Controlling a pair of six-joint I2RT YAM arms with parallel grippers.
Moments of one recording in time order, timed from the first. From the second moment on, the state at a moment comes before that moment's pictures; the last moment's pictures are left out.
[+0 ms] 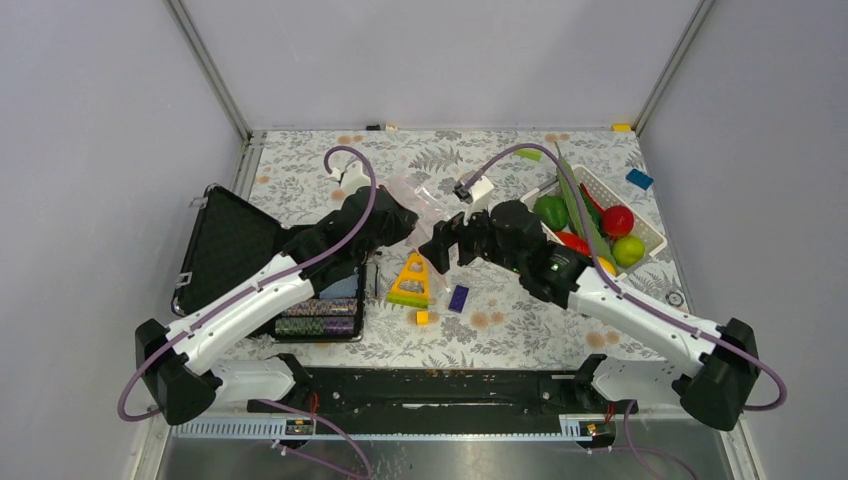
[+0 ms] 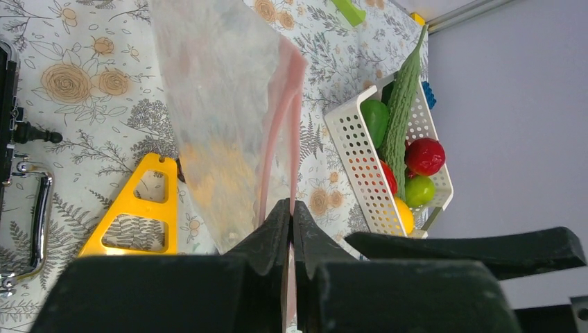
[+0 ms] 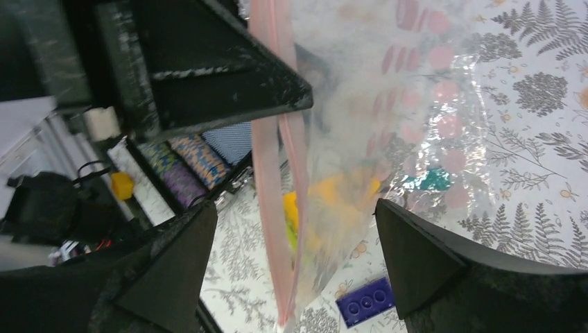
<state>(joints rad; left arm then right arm) -0.82 1.18 1.12 -0.43 -0.39 -1.01 0.86 1.15 0.97 -0.13 -0.07 0.25</state>
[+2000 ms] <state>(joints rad) -0.85 1.29 1.19 -0.44 -0.41 -0.85 0.86 1.28 0.98 -0.05 0.29 0.53</state>
